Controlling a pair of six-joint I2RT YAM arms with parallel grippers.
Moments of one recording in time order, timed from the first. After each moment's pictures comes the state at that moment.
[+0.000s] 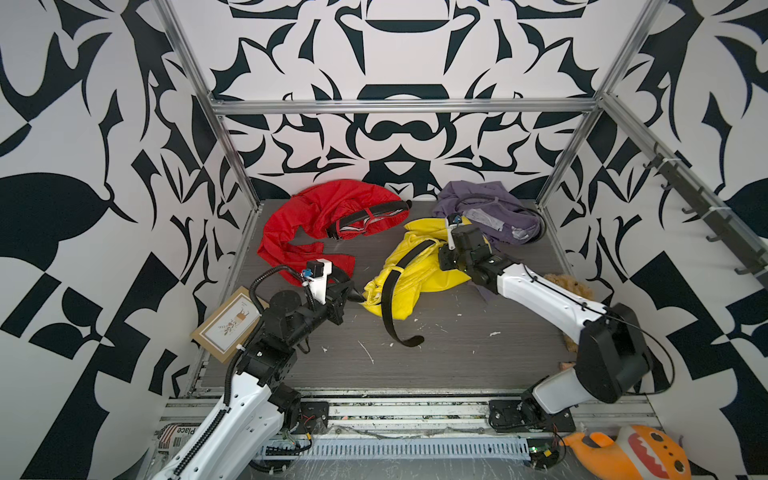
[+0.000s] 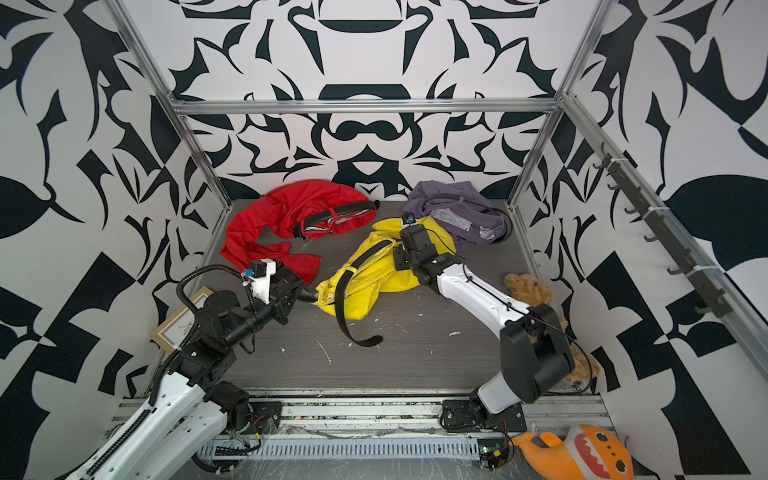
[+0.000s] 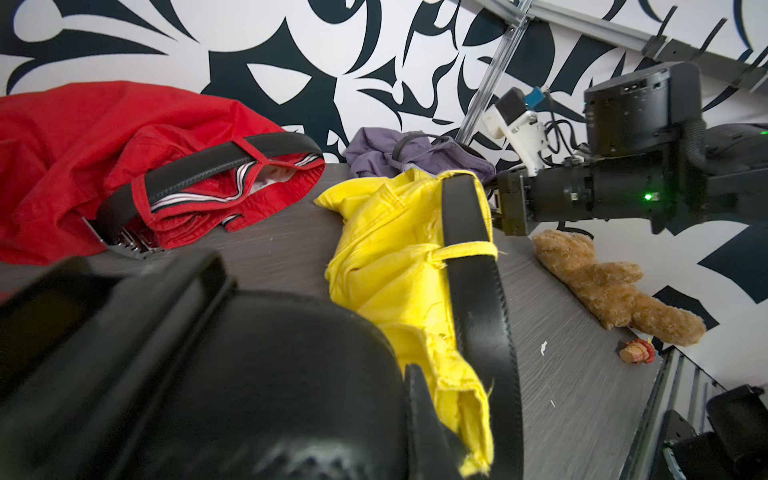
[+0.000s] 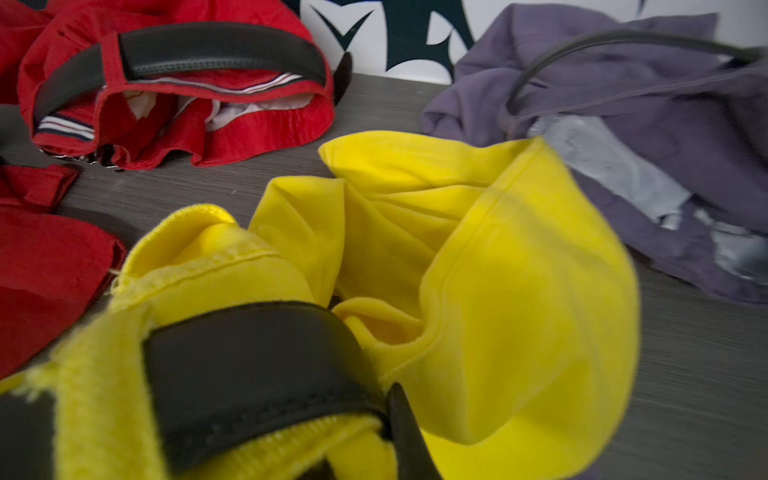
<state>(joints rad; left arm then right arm) -0.43 0.62 0.48 -0.02 0.30 -0.29 0.46 1.47 1.11 -0.34 0.20 0.23</state>
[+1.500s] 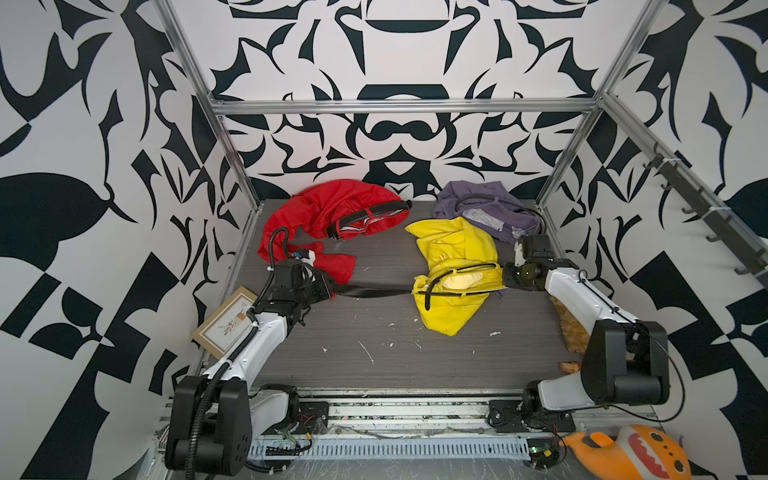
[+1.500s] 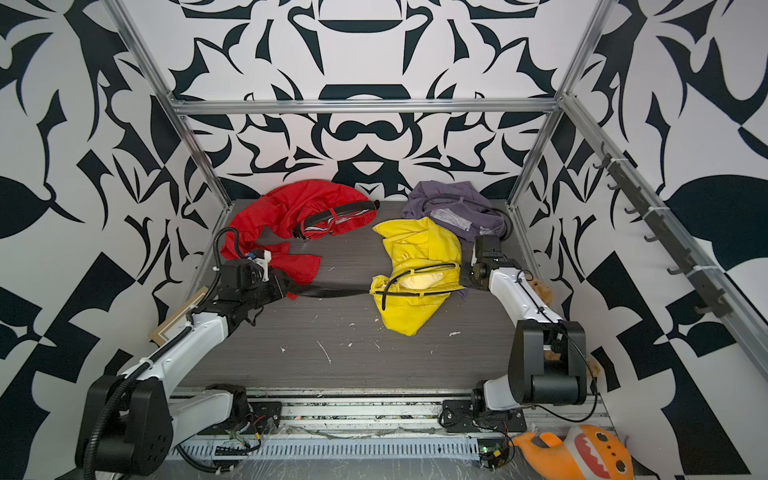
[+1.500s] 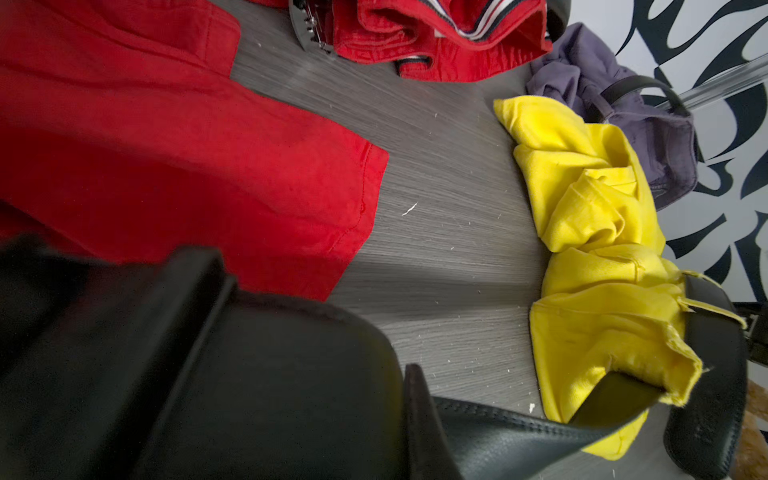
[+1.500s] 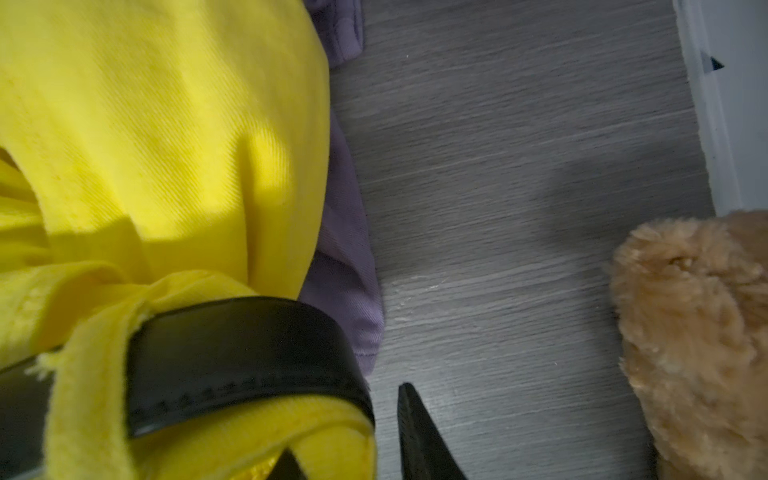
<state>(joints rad) -0.13 1.17 0.59 -0.12 0.34 -0.46 -0.05 1.44 0.95 -0.56 0.03 0.18</state>
